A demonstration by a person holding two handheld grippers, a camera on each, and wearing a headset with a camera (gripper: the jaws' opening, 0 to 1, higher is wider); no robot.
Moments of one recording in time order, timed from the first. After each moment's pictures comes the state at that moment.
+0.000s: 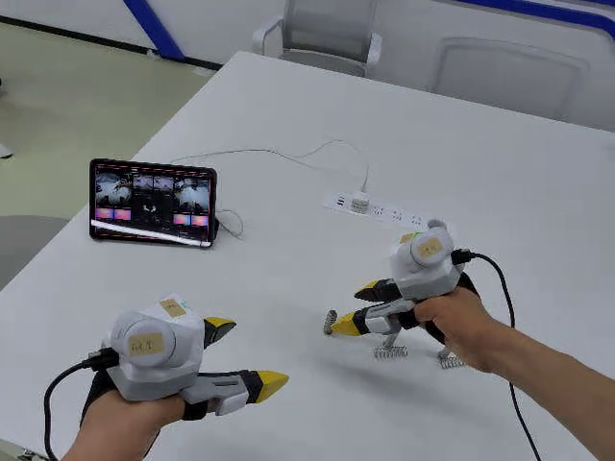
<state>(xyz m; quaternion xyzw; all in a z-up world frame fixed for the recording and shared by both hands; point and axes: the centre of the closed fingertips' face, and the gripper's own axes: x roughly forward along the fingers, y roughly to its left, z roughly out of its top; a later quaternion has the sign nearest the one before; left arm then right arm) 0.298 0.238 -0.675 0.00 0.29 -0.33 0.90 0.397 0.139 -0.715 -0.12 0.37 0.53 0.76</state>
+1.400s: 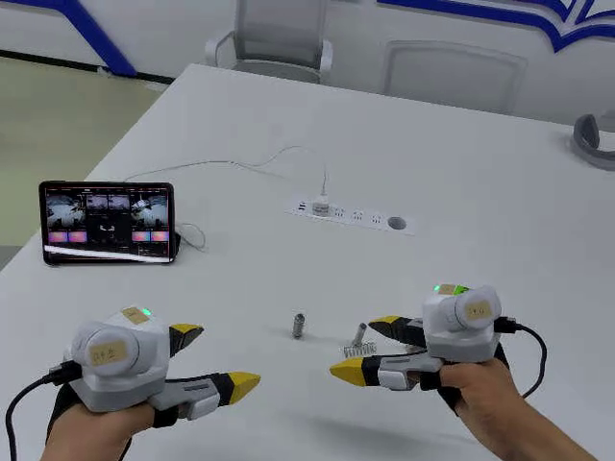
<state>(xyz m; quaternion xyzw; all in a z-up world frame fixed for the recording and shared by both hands) 0.308 0.235 -0.670 0.00 0.29 -0.33 0.90 0.331 0.079 -0.691 -0.01 0.33 0.46 0.82</state>
